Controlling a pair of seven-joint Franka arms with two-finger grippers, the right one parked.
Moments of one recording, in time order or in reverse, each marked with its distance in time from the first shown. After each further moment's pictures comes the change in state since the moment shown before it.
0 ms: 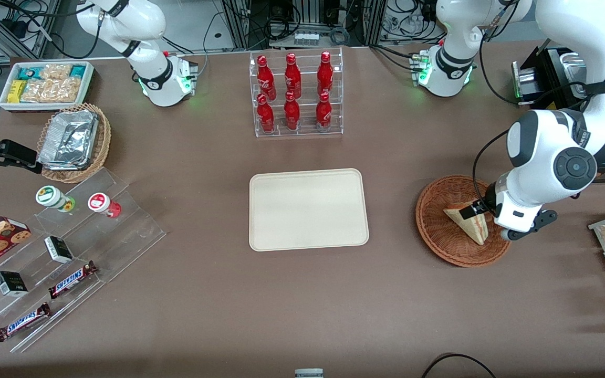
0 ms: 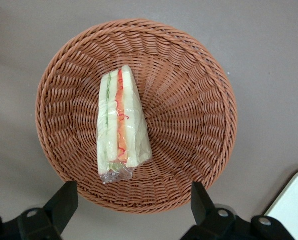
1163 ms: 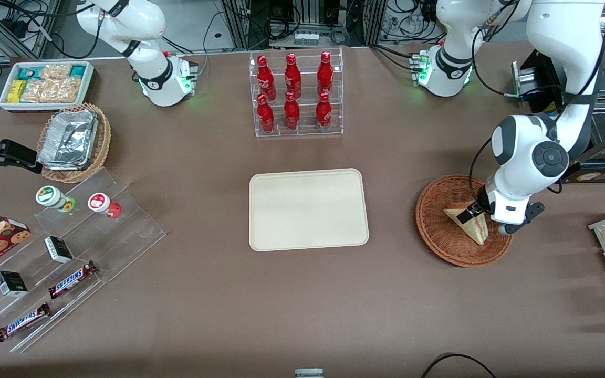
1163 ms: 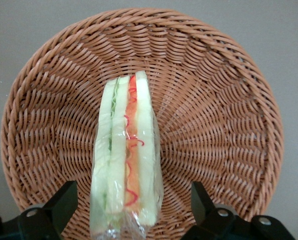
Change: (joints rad) arm 0.026 0.017 0.014 -0.255 0.000 0.398 -0.056
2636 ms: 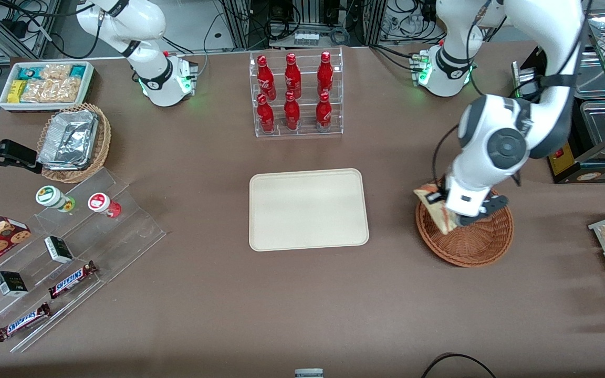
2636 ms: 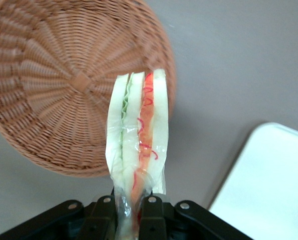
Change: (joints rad) arm -0.240 -0.063 -0.037 0.209 0.001 -0.371 -0.067
